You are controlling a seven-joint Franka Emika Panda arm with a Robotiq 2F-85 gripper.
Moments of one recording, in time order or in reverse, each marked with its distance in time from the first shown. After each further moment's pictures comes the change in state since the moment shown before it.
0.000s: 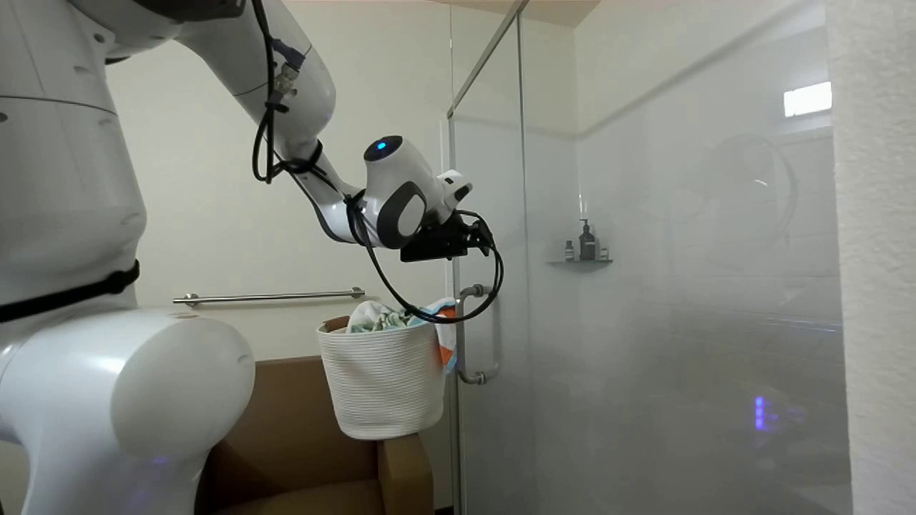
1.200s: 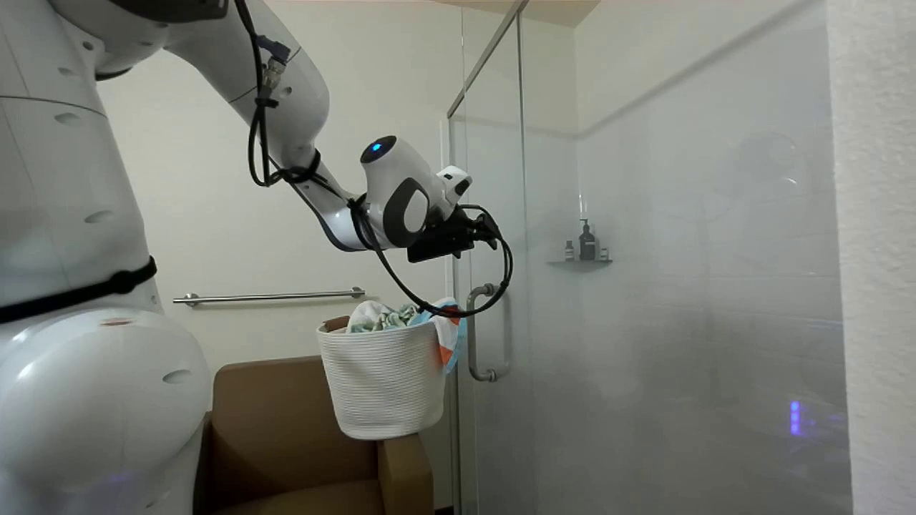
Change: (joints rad) arm -0.373 -0.002 0.319 0.000 -0.091 0.032 0.059
